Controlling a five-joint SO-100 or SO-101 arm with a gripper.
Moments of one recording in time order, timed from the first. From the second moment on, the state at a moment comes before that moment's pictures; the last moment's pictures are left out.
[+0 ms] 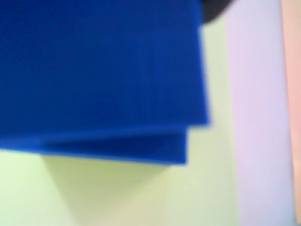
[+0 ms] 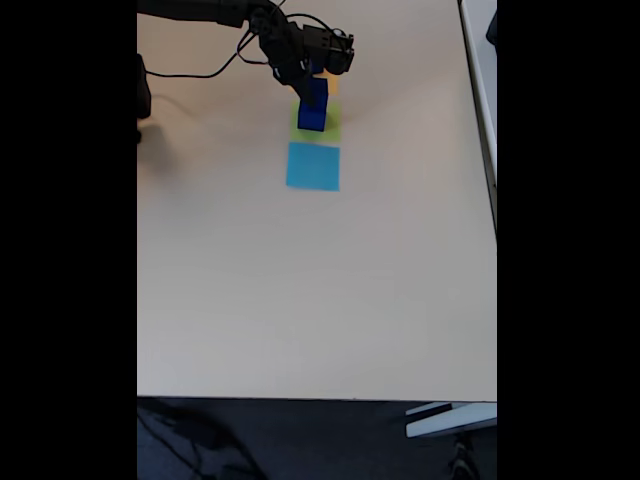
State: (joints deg) arm -3.9 87.6 100.1 46.9 93.9
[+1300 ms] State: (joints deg) arm -4.5 87.6 100.5 38.4 87.1
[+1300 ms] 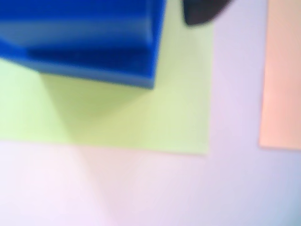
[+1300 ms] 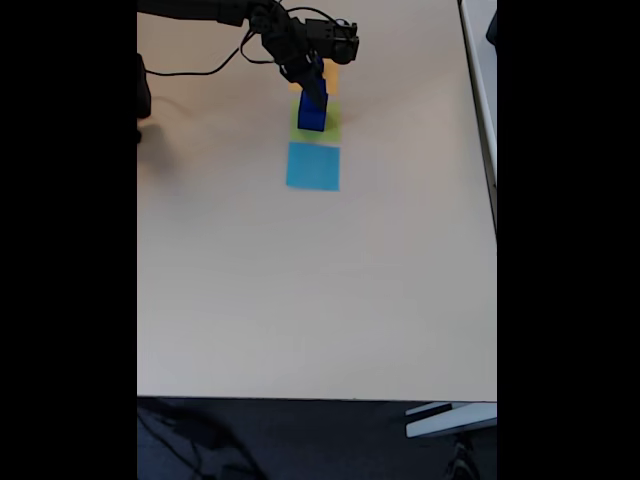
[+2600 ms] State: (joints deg) arm -20.7 73.8 74.3 53.1 94.2
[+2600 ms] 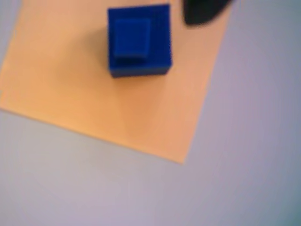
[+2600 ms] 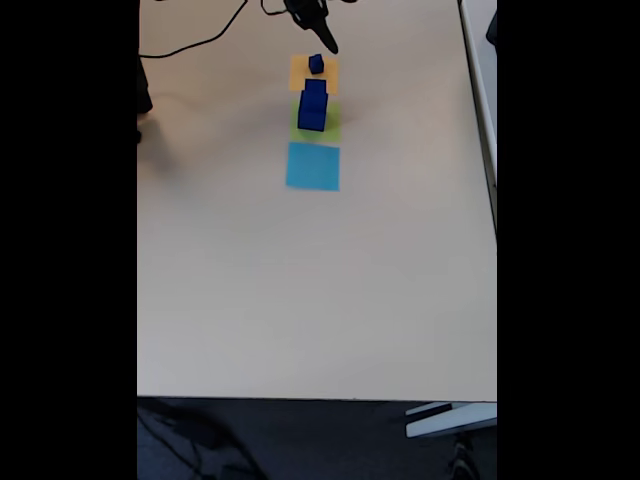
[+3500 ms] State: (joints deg) arm -22.1 63.3 70.0 53.4 98.1
